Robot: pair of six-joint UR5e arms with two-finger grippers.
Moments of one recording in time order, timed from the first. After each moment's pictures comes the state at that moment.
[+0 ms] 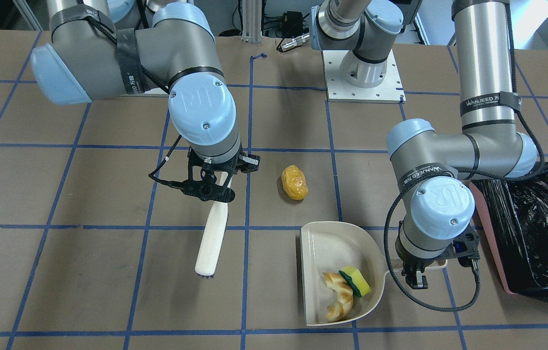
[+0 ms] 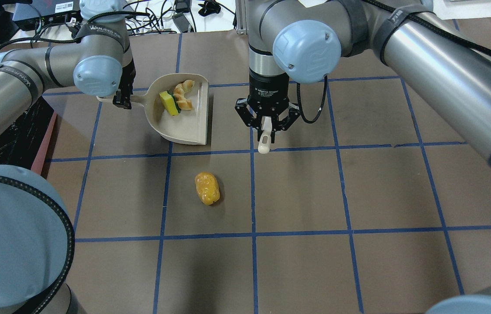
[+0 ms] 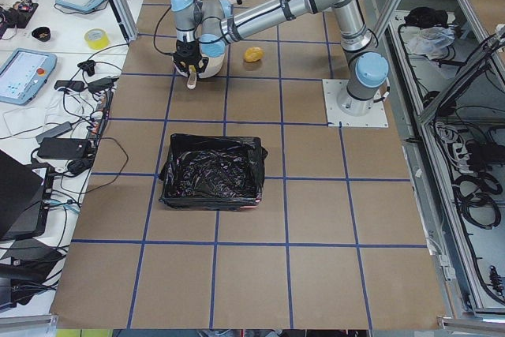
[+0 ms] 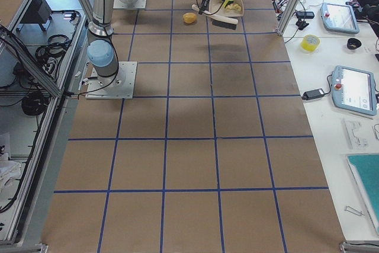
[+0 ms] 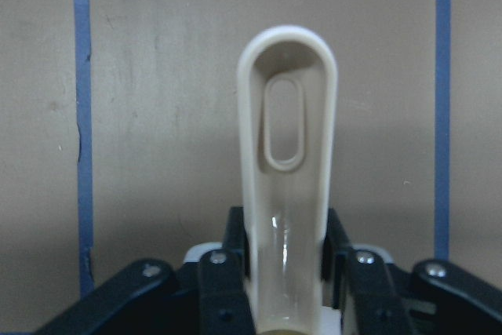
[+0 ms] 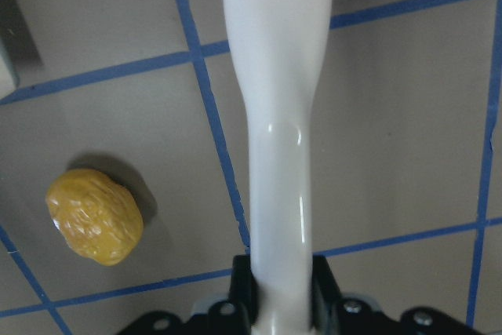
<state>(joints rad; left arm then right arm) -1.51 -2.08 -1.52 -1.08 1.81 -1.47 1.88 -1.20 1.42 -1.50 -1.45 0.53</state>
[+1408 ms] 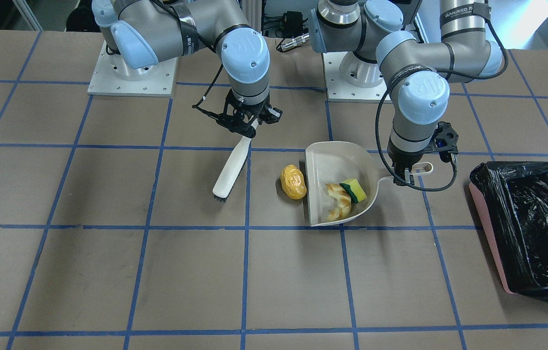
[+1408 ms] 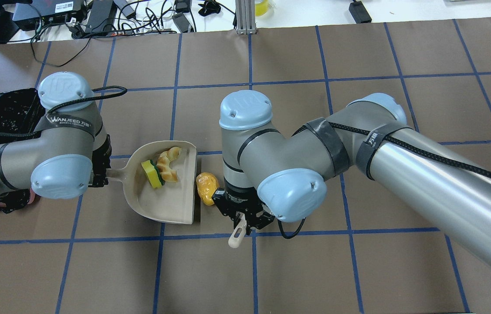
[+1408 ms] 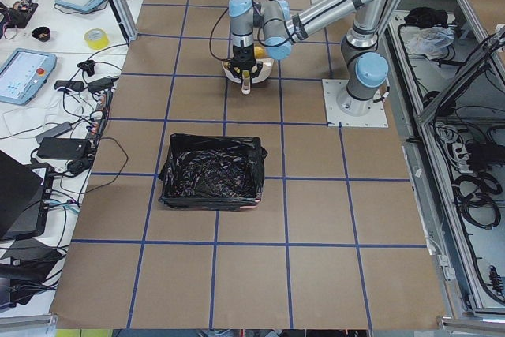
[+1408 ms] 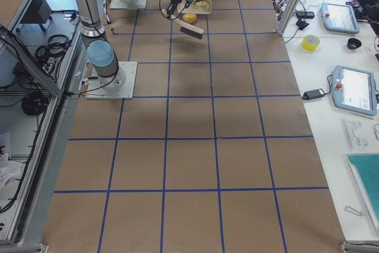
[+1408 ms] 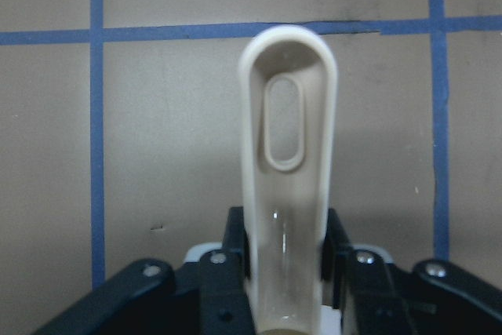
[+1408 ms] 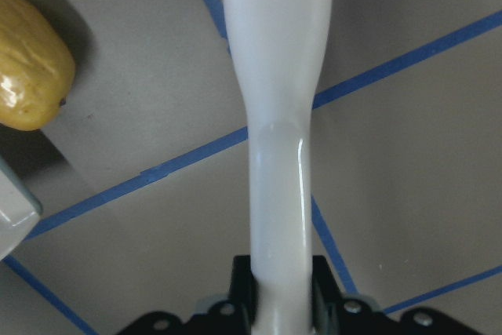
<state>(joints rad) -1.45 -1.65 -2.11 -1.00 1.84 -1.45 2.10 -1.36 1.84 -1.79 -1.33 0.94</state>
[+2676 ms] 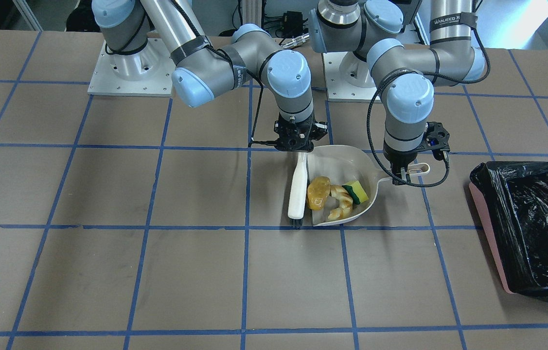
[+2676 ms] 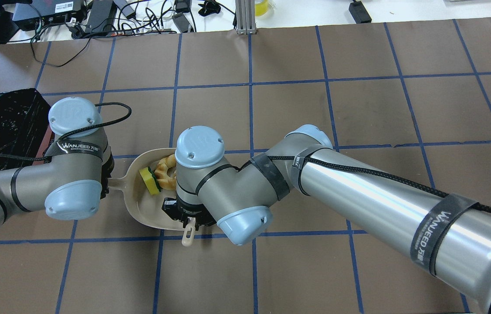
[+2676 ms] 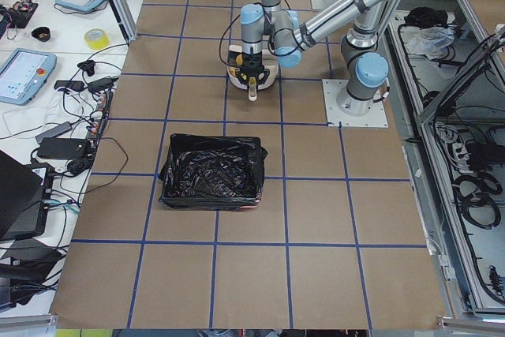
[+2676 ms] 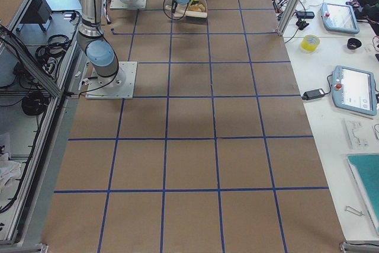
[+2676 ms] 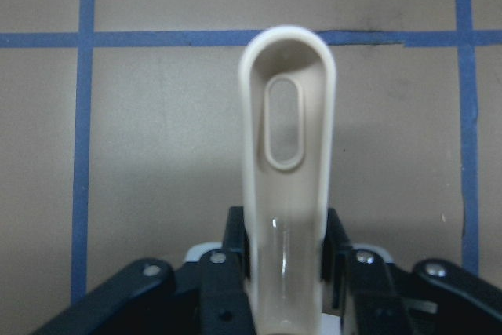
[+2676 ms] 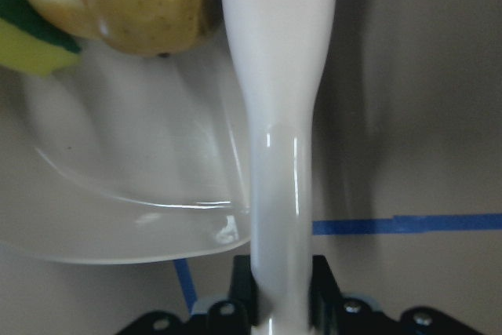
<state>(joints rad) -1.45 -1.67 -2.20 -0.84 1.87 -1.45 2.22 -1.17 1.80 -2.23 -1.25 0.79</state>
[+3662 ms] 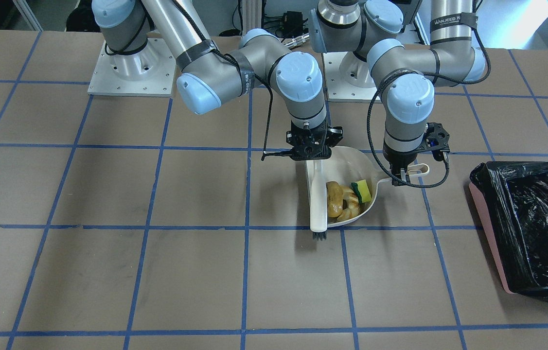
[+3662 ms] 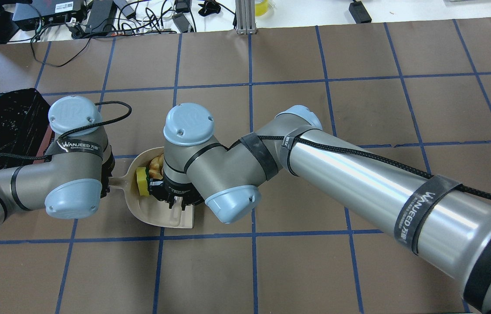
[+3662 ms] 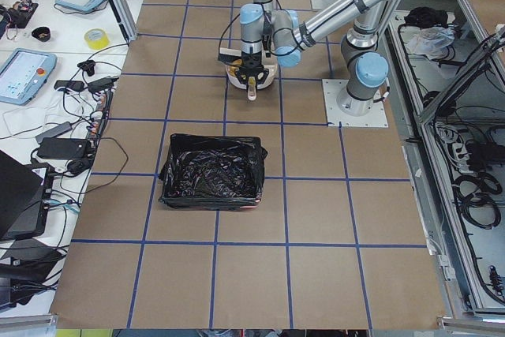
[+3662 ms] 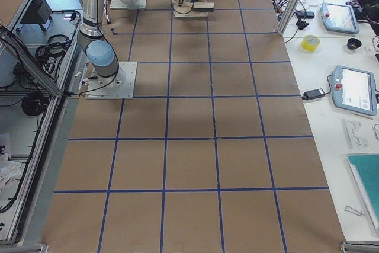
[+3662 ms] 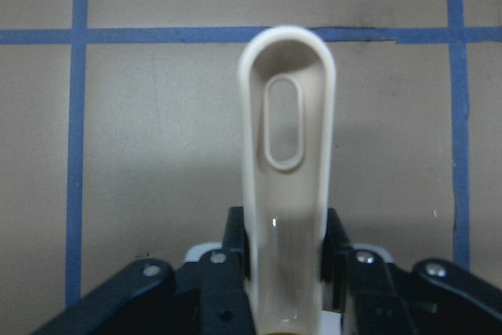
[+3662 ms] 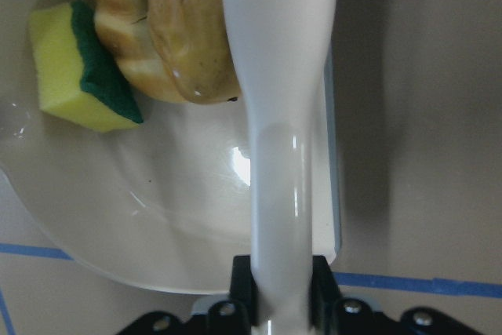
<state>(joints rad) -1.45 -1.67 -2.19 -0.84 1.86 -1.45 2.21 -1.13 1.71 -2.20 -1.27 0.71</state>
